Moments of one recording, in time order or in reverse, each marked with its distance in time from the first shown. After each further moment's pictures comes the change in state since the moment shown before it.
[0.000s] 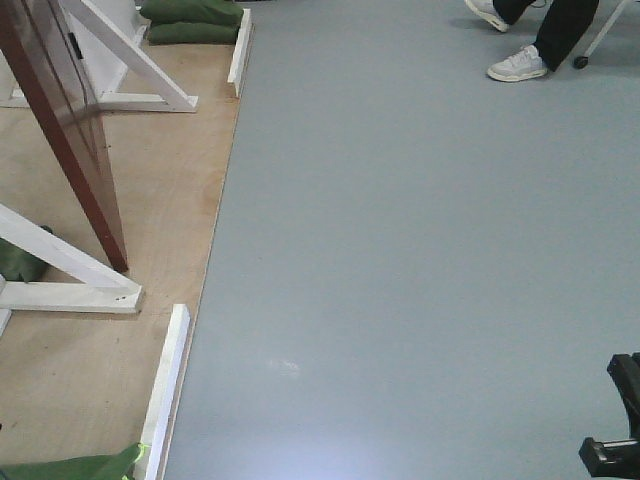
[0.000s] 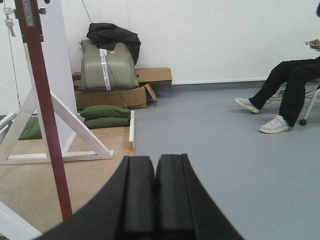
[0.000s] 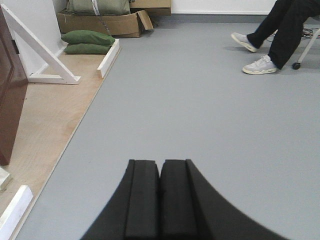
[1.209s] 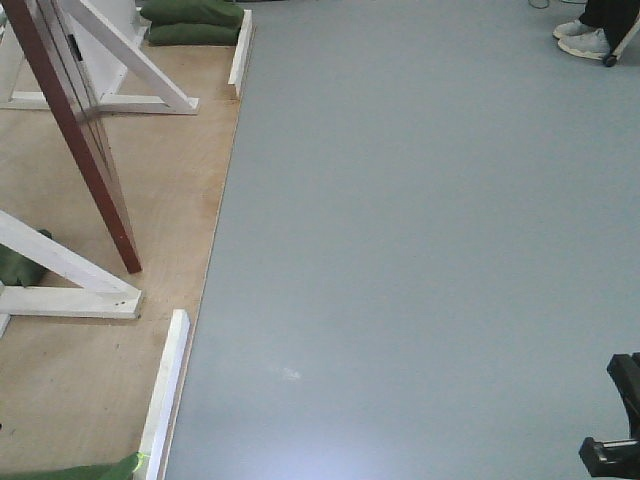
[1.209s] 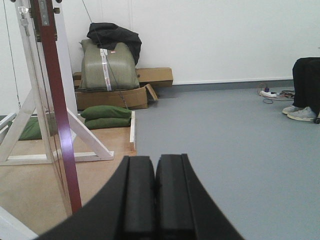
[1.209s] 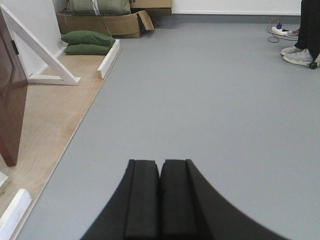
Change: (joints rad) left arm 0.000 0.000 0.000 0.000 0.000 0.001; right arm 0.000 0.000 0.000 0.000 0.000 0.000
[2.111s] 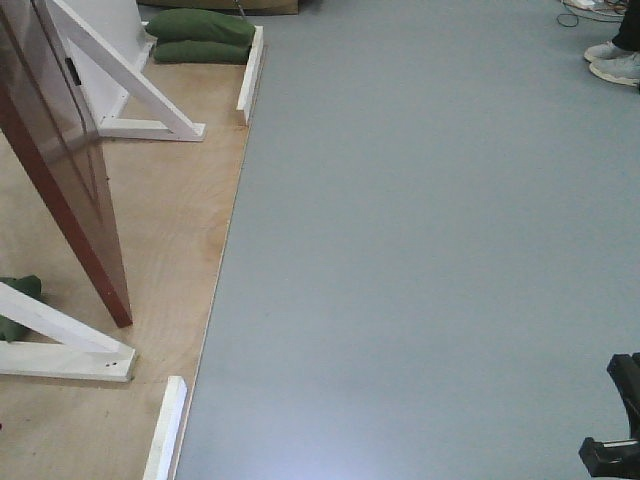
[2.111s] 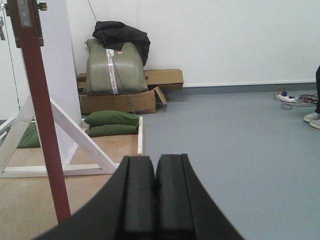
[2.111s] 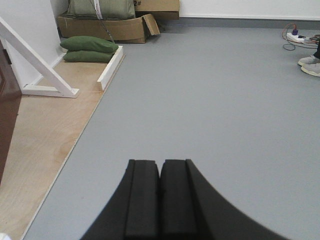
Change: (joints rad) left arm 0.000 0.000 0.000 0.000 0.000 0.000; right arm 0.000 0.000 0.000 0.000 0.000 0.000
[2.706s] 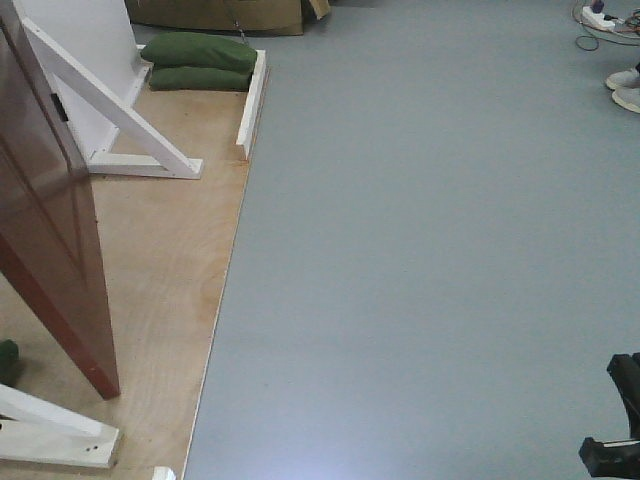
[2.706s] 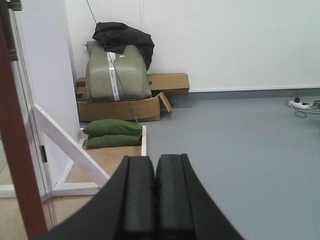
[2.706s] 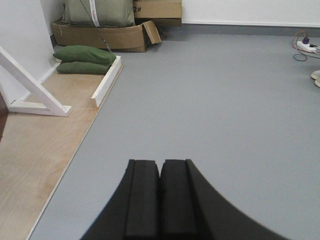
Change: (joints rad) left arm 0.000 0.000 0.000 0.000 0.000 0.000; right arm 0.000 0.000 0.000 0.000 0.000 0.000
